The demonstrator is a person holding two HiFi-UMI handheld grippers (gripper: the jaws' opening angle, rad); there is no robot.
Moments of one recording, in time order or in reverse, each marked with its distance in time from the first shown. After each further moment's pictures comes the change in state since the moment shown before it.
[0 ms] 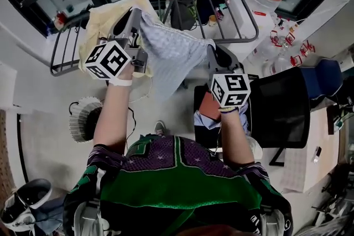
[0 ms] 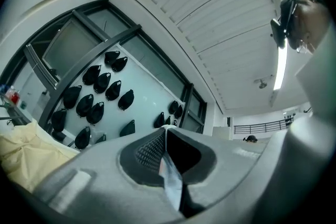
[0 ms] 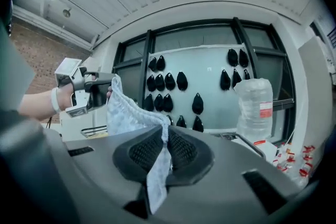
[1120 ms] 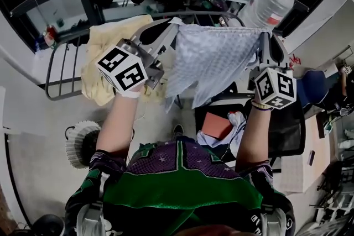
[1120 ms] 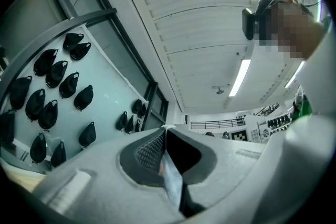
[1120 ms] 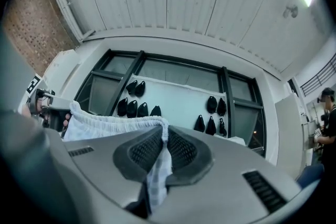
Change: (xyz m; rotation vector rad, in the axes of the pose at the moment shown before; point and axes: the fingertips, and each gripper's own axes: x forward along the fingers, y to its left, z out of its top) left arm 0.016 0.000 0.051 0.032 0.048 -0.490; right arm 0.017 -0.036 0.191 -0.207 -0.294 -0.351
